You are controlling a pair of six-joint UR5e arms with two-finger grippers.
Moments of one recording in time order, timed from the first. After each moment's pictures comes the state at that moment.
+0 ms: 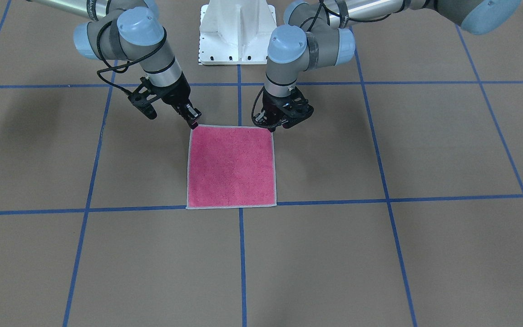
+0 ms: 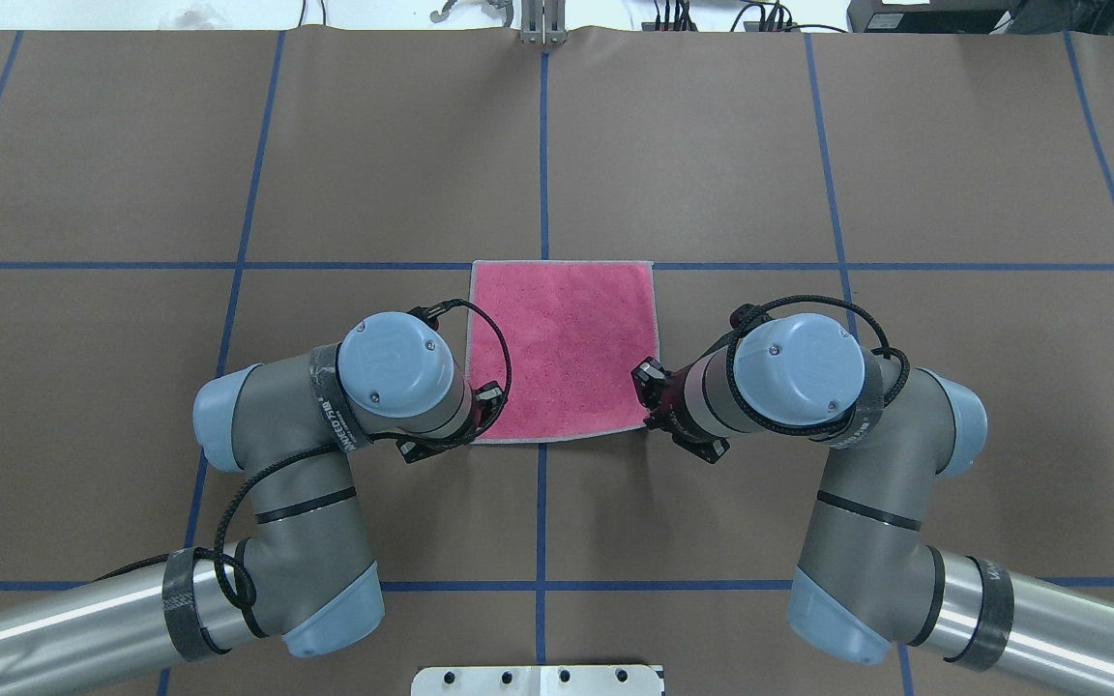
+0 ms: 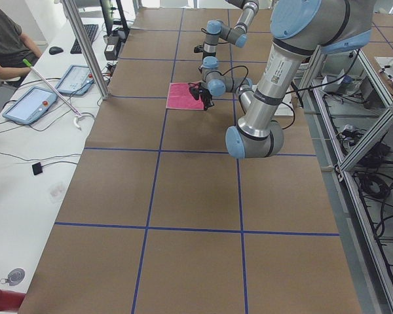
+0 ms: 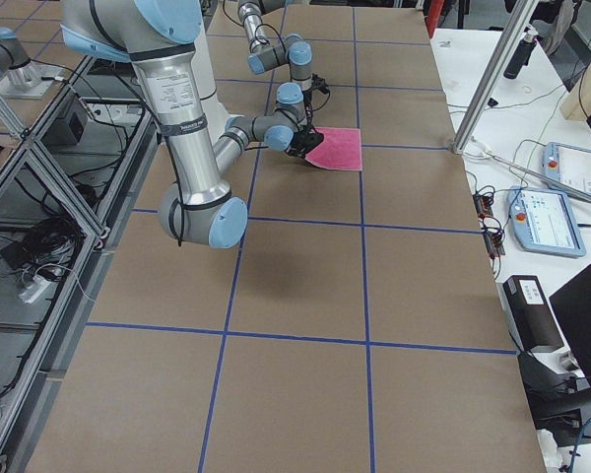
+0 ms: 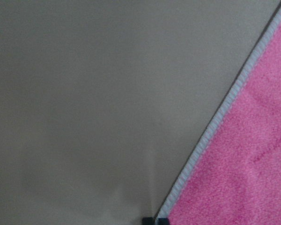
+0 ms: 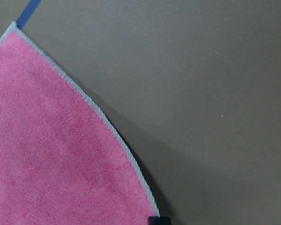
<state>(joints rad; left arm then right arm) -0.41 -2.20 -1.63 -1.72 -1.80 -1.86 0.44 -1.17 1.81 -1.25 1.79 2.14</state>
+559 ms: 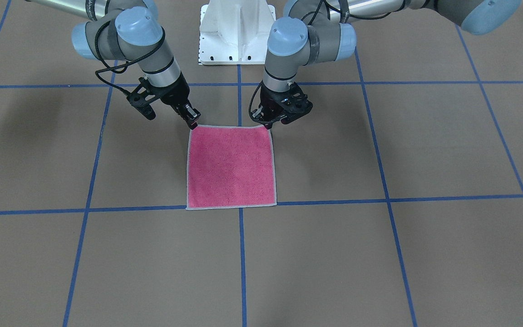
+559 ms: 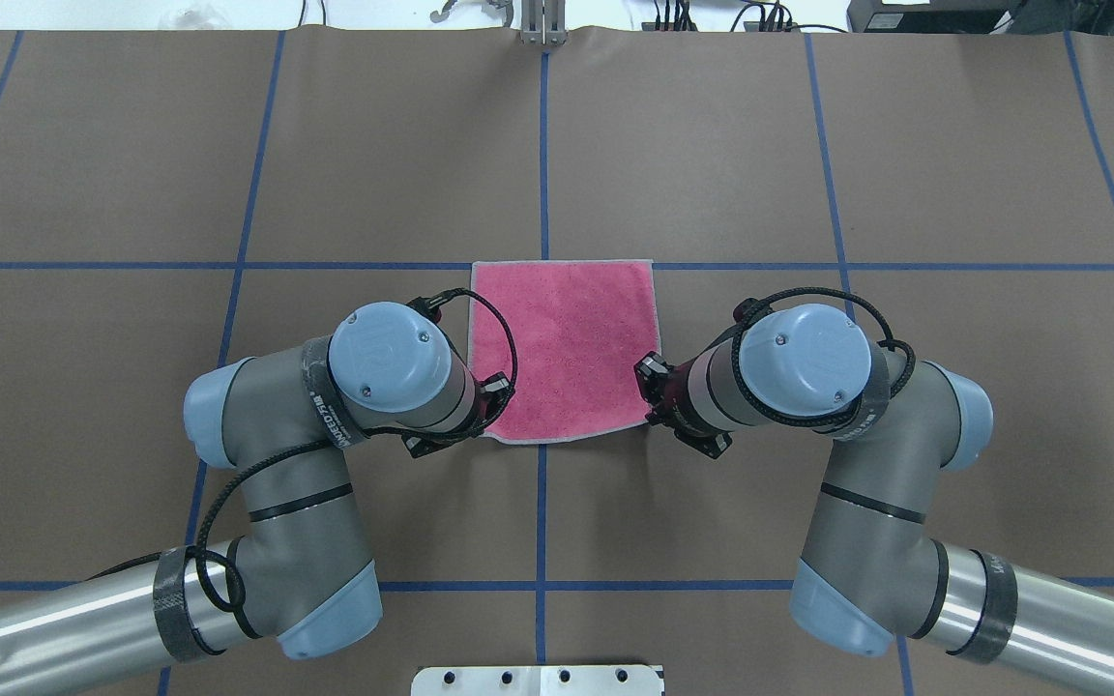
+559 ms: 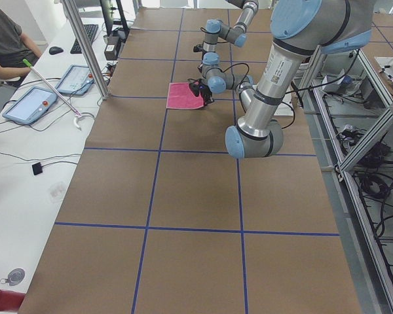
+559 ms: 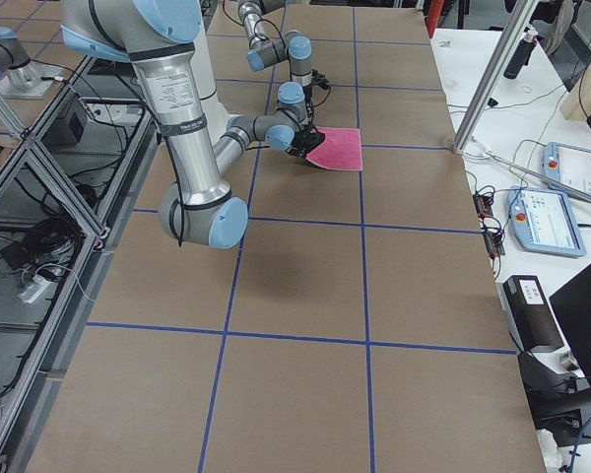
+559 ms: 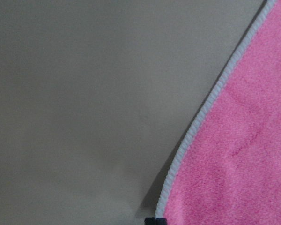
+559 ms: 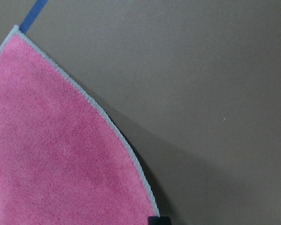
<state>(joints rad) -0.42 -2.20 -1.67 -1.72 -1.80 -1.87 0.46 -1.17 1.81 -1.25 1.81 2.14</state>
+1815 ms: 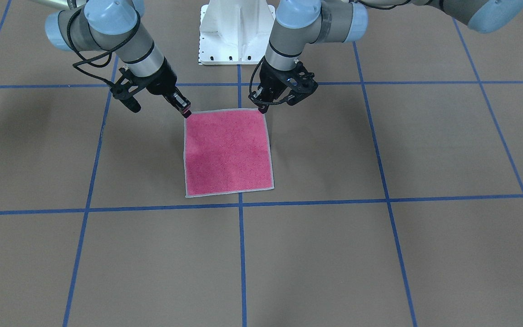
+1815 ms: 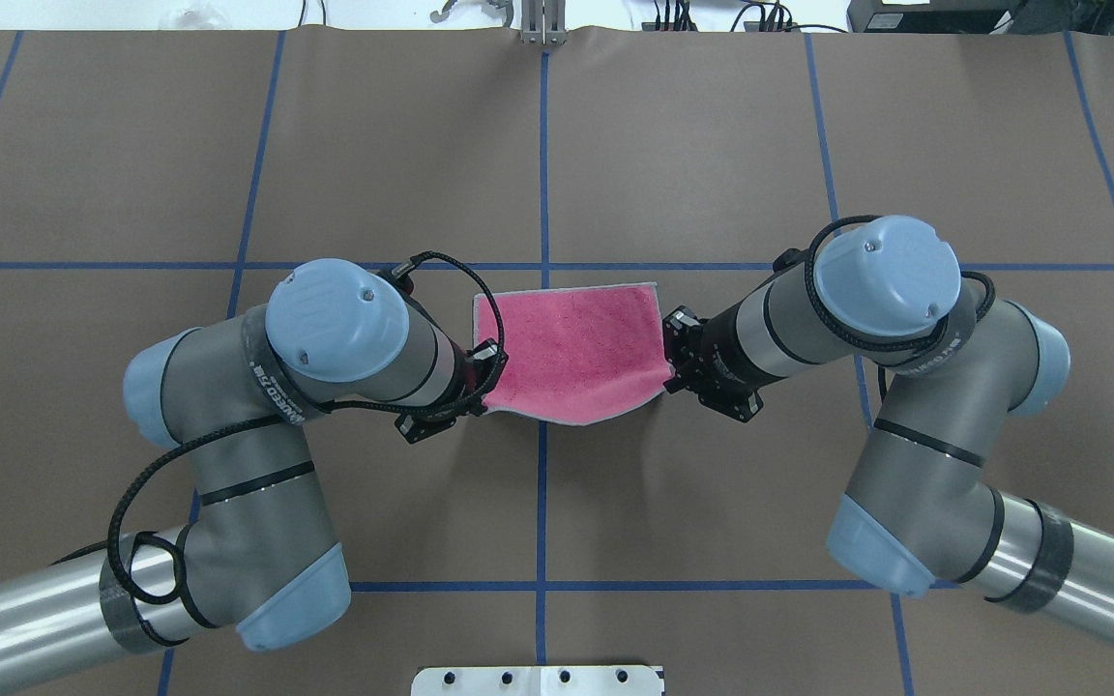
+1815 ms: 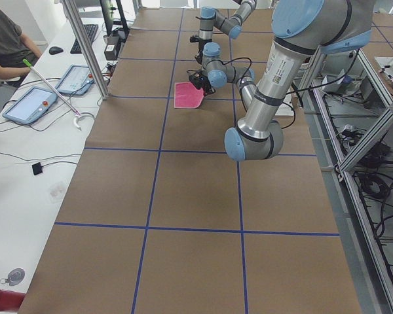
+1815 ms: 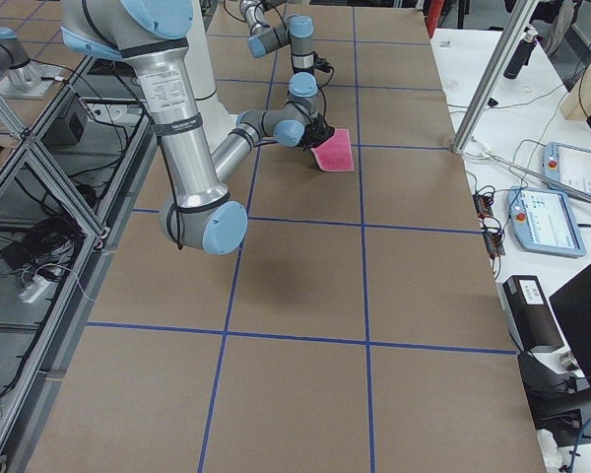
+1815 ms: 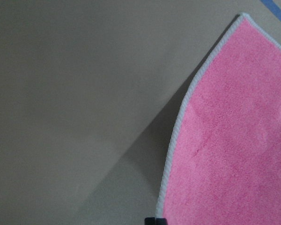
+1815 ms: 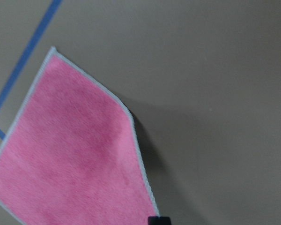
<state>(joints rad) -0.48 -2.19 -1.78 -1.72 -1.84 -2.00 0.59 -1.17 1.85 -1.25 1.99 2.13</state>
